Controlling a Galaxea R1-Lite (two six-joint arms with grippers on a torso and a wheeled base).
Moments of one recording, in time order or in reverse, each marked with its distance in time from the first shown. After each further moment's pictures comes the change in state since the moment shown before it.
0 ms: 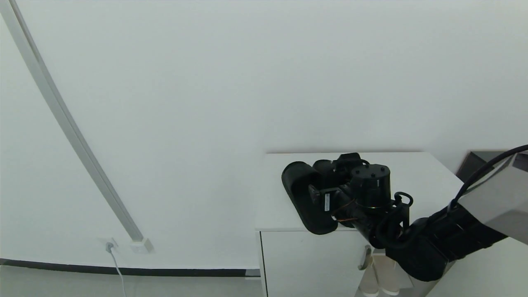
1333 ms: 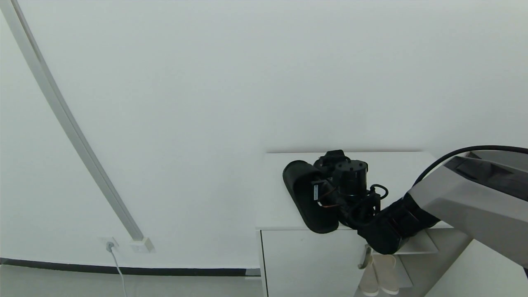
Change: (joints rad) left arm -0.001 0.000 0.000 0.000 0.001 -0.001; right arm -0.056 0.196 -0.245 0.004 0.048 -0.040
